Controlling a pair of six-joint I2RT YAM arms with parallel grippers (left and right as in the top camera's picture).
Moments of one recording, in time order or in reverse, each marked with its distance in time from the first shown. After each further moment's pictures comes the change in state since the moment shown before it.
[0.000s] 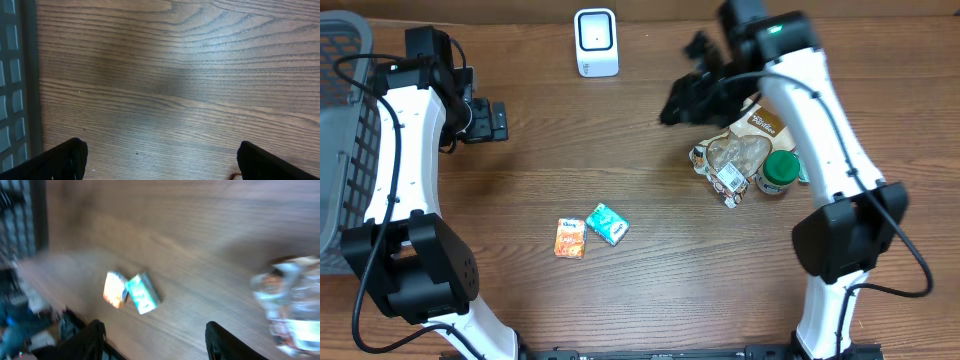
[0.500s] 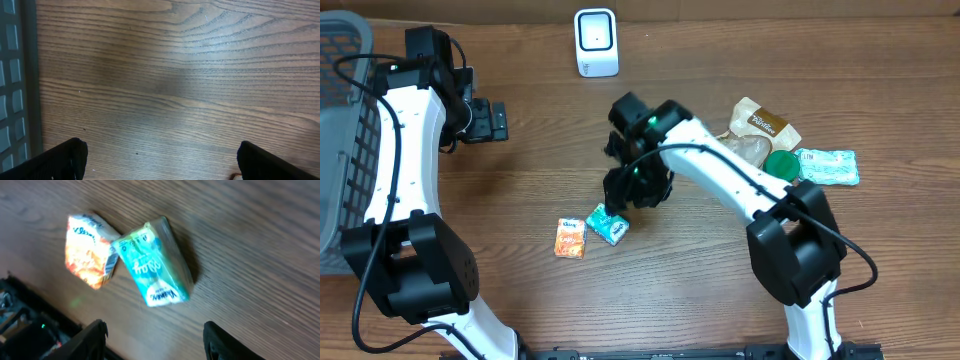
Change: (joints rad) left arm 0.000 0.000 0.000 0.000 0.000 0.000; right arm 0.350 0.008 -0.417 0.278 0.101 0.166
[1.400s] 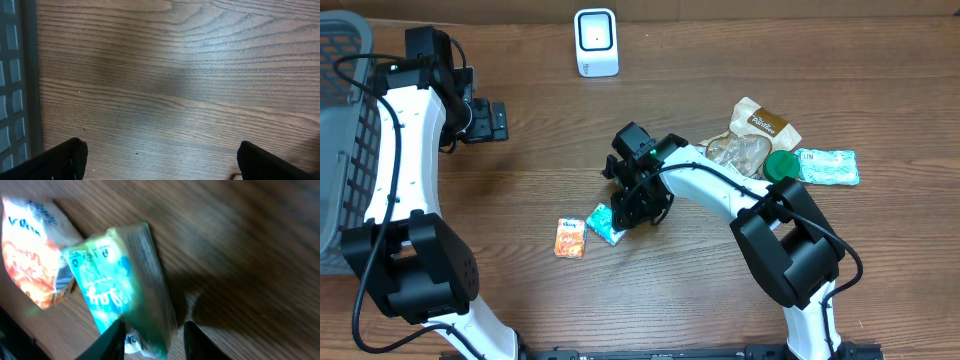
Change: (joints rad) left arm 0.000 0.000 0.000 0.000 0.000 0.000; right arm 0.012 0.000 -0.260 0.319 -0.019 -0.123
